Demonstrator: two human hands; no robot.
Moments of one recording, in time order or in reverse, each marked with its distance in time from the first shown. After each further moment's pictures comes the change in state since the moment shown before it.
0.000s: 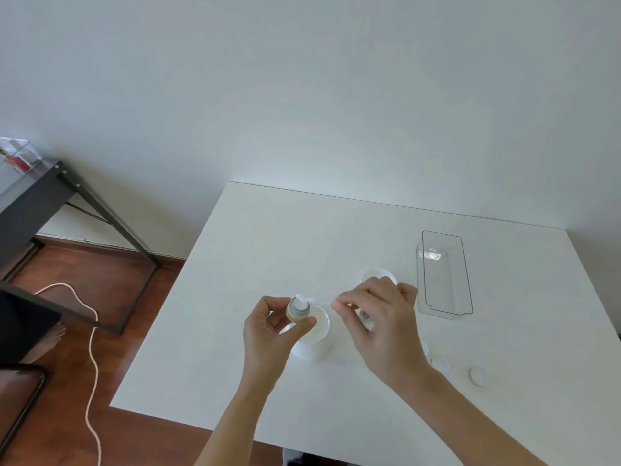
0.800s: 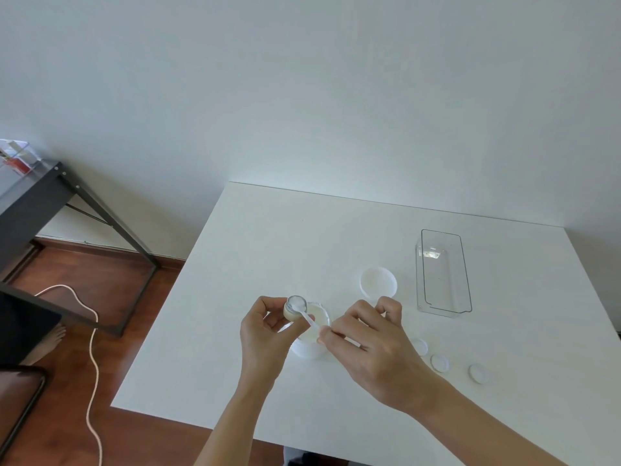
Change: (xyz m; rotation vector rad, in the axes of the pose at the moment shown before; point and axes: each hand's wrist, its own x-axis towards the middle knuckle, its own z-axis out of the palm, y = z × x) left_hand -0.003 0.005 0.000 0.006 0.025 -0.006; right_hand -0.020 0.003 -0.003 -0.307 -0.035 -0.548
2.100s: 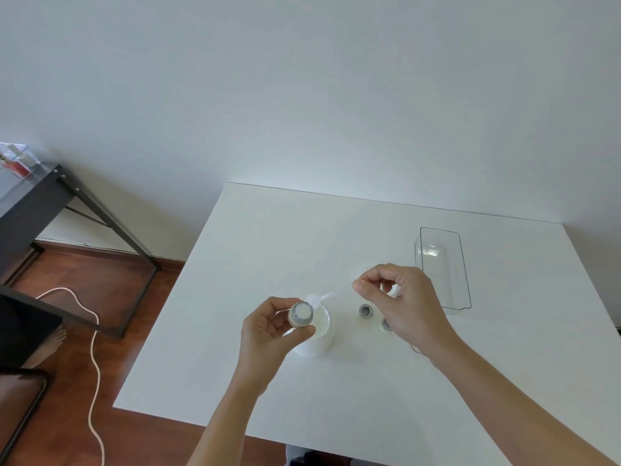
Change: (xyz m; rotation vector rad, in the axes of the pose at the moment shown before) left_hand -0.005 0.009 -0.010 -0.045 -0.216 0.030; right_hand 0.024 0.043 -0.015 0.792 -0.179 0.983
